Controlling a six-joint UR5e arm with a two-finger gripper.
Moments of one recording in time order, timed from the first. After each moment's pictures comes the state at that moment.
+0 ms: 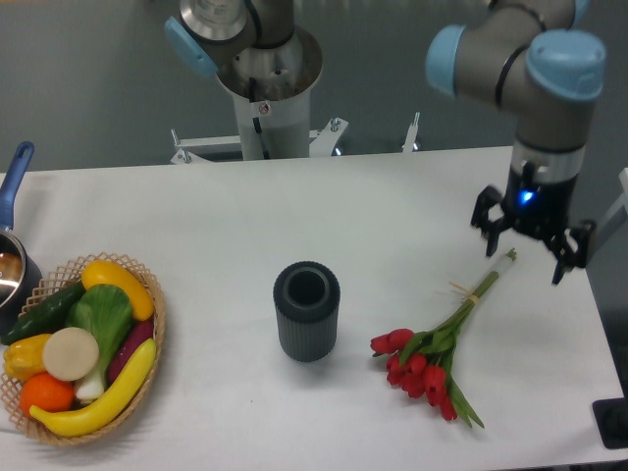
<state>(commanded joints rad) 2.90 -1.83 -1.48 -1.14 1.37 1.63</state>
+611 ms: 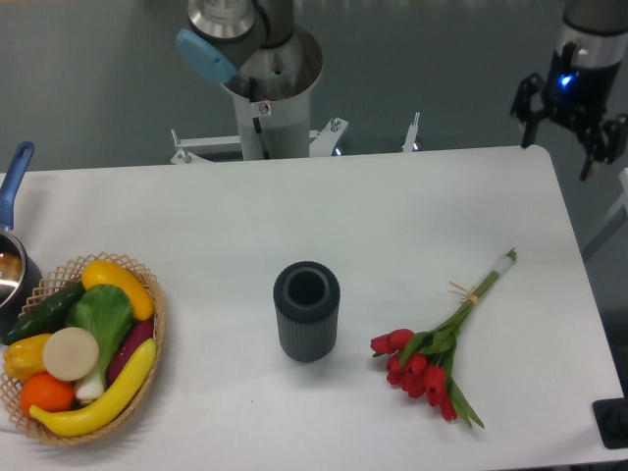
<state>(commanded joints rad) 3.08 -1.73 -1.51 -1.31 1.39 2.02</state>
